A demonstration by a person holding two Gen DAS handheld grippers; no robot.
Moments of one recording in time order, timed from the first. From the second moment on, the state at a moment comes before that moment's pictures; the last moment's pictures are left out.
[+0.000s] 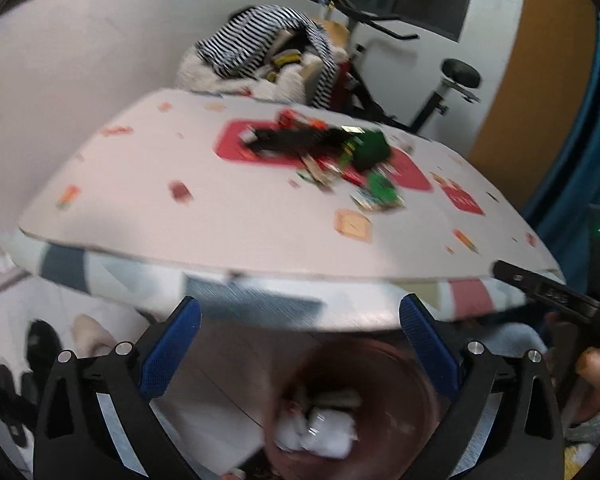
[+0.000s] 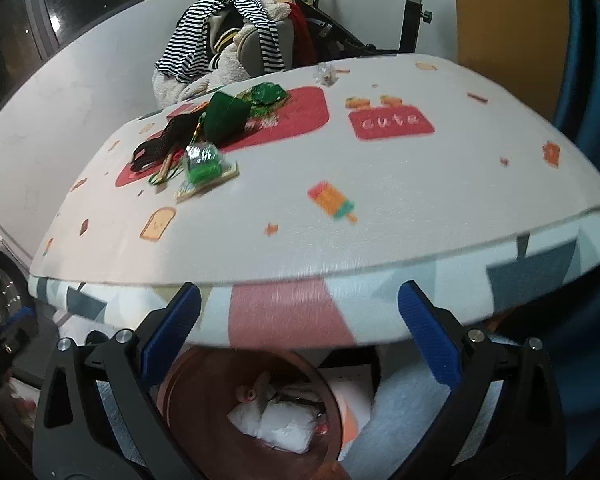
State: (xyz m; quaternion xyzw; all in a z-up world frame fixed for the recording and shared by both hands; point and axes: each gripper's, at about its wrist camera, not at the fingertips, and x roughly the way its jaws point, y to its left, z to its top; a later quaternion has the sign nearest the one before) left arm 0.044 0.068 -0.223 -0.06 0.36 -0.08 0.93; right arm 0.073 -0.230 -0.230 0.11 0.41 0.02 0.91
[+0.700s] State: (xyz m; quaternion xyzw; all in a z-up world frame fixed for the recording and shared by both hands) left arm 0.109 0.106 -0.186 -0.04 0.33 -0.06 0.94; right arm 0.190 -0.179 -0.219 -0.02 0.41 0.12 0.90
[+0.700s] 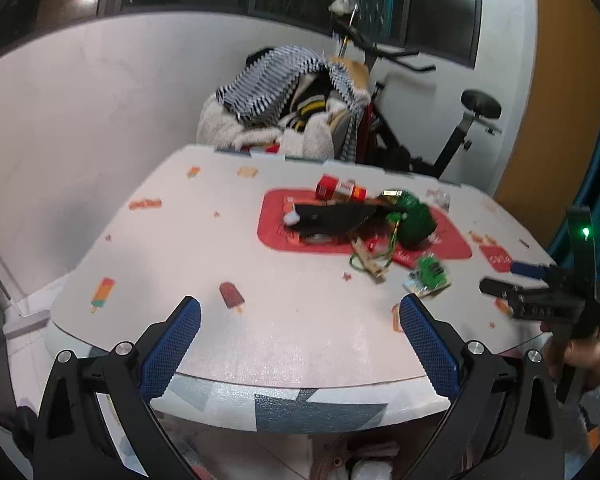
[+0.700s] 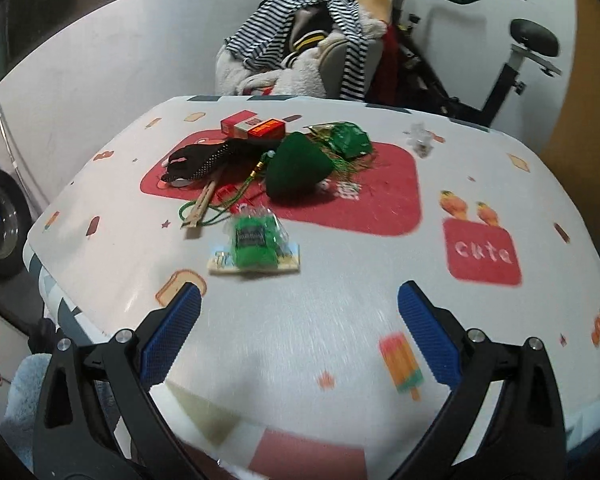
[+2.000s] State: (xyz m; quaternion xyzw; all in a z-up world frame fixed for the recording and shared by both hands) left arm 0.211 0.102 -0.231 -0.21 0.41 -0.11 0.88; right arm 0.212 -0.250 -0.216 0.15 0.35 0.12 0.92
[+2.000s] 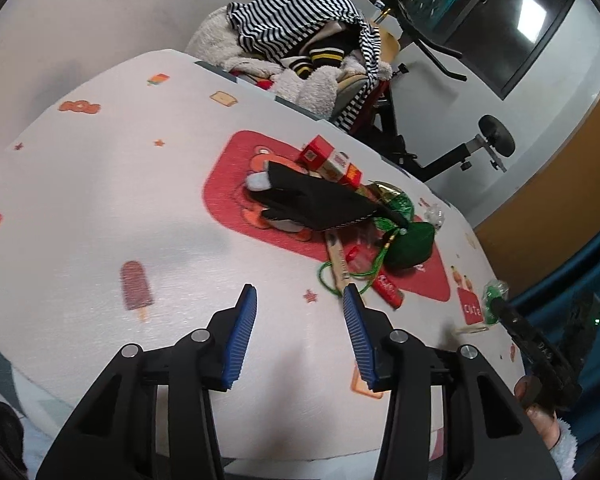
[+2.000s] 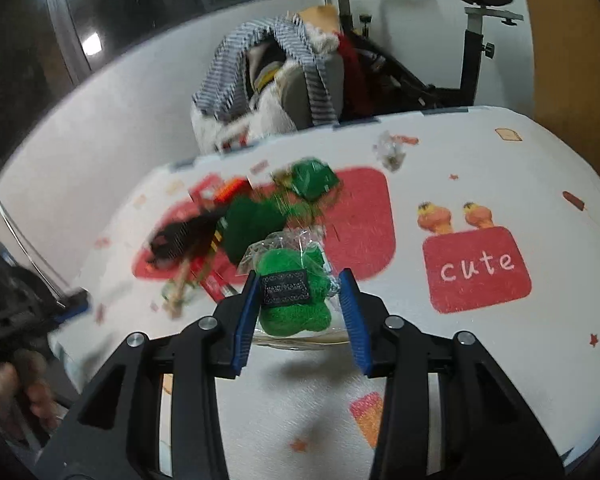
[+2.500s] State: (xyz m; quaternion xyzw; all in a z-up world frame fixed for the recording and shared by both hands) left arm 0.230 0.104 -0.245 -0.24 0.42 -0.11 0.87; right arm 0.211 -0.276 -0.212 0.20 0.32 0.10 0.92
